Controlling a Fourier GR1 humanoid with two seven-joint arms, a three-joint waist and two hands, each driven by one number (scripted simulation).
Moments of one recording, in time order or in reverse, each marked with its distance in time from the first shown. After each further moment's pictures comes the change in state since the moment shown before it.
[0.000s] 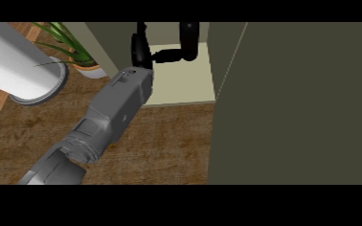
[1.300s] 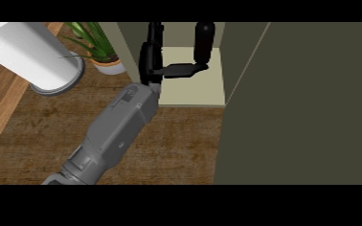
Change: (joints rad) left arm 0.275 -0.004 -0.036 -0.537 -0.043 -0.120 -0.011; right arm 0.013 0.009 0.027 -0.008 0.012 -0.054 0.032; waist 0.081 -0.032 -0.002
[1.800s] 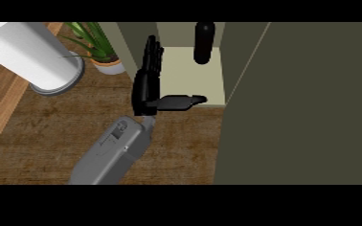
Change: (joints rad) left arm 0.315 0.044 -0.129 -0.452 -0.044 0.054 0.104; right arm 0.002 -0.011 0.016 -0.001 0.009 -0.015 -0.009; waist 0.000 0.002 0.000
